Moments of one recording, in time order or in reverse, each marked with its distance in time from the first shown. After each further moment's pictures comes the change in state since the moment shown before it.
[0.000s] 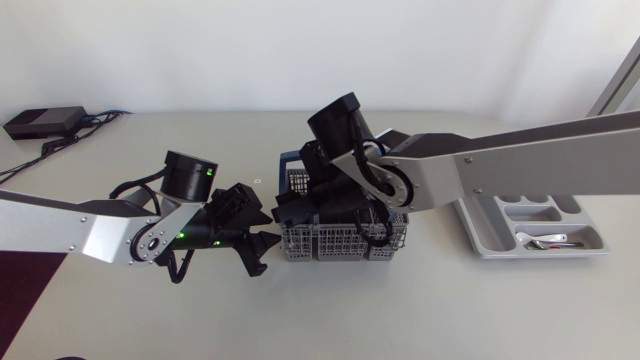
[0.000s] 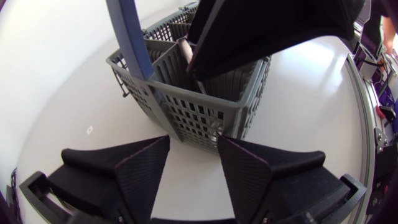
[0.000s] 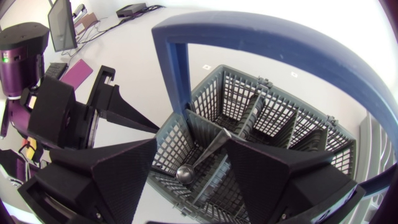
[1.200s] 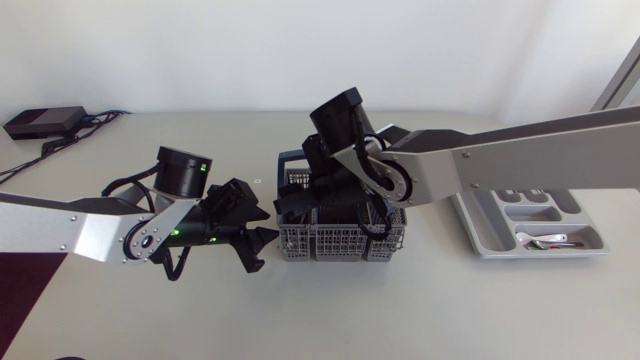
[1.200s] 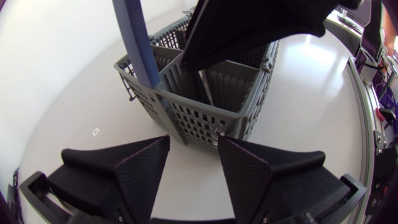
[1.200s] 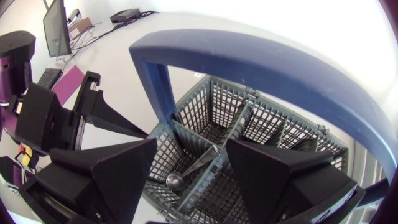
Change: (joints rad) left arm 0.013 -0.028 0.000 -0.008 0.000 0.000; right arm -0.016 0.011 0.016 0.019 0.031 -0.006
